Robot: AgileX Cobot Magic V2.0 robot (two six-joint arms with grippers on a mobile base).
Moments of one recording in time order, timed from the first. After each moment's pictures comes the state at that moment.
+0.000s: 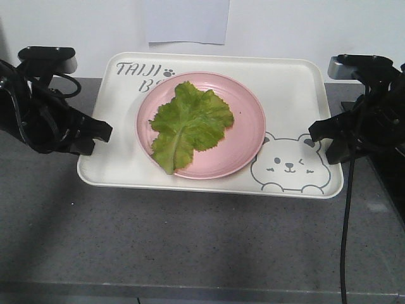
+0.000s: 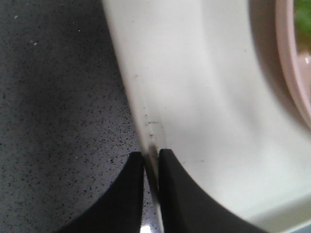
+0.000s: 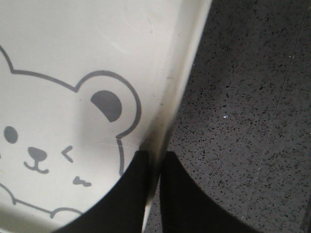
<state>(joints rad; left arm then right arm) -0.29 1.49 -1.38 -0.15 1.06 -0.01 0.12 1.51 -1.40 0.22 1.18 -0.14</state>
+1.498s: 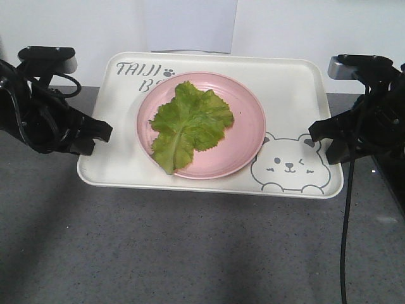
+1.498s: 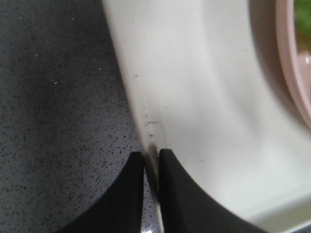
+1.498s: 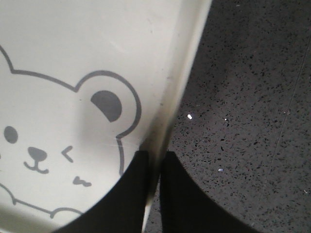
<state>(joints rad) -0.29 1.49 -1.38 -0.15 1.06 -0.01 0.12 1.51 -1.40 0.22 1.18 -0.14</state>
